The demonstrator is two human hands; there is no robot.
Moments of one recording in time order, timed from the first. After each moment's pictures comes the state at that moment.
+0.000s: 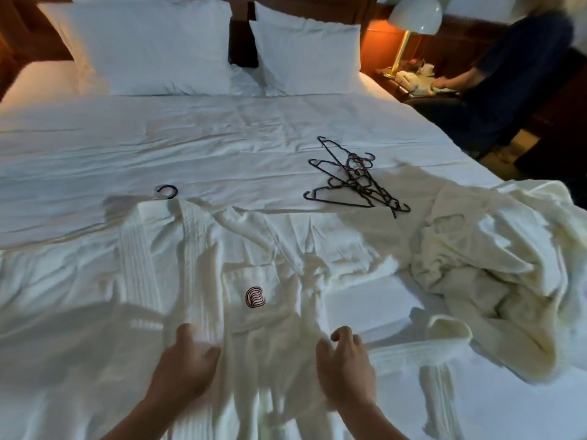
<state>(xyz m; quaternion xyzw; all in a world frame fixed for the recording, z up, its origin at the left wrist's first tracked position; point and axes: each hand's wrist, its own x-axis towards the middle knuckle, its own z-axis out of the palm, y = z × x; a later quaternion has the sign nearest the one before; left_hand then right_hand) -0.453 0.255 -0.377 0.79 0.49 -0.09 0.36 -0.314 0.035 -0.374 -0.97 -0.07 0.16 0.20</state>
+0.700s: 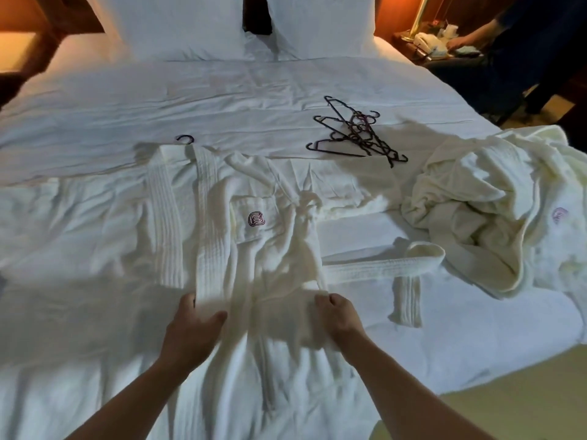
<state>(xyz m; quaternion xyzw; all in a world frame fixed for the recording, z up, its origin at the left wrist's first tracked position) -0.561 0.132 -0.360 0.73 0.51 0.02 0.45 -0.376 -0.056 -0.371 -0.86 -0.02 0.34 0.38</state>
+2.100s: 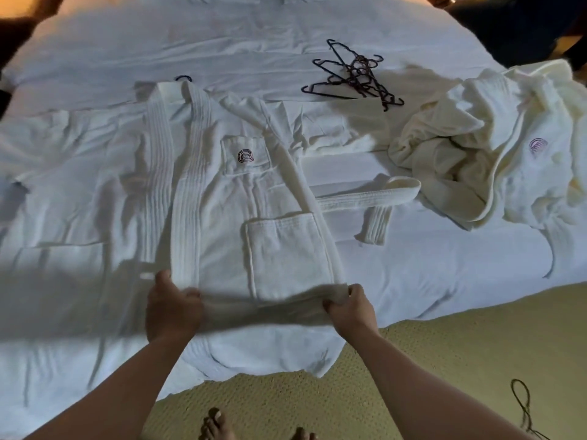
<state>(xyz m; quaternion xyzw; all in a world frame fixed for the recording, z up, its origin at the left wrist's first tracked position) -0.632 -0.004 -0.381 0.71 0.64 0.07 0.30 -0.435 -0.231 -0.409 -0.90 -0.05 0.32 0.28</state>
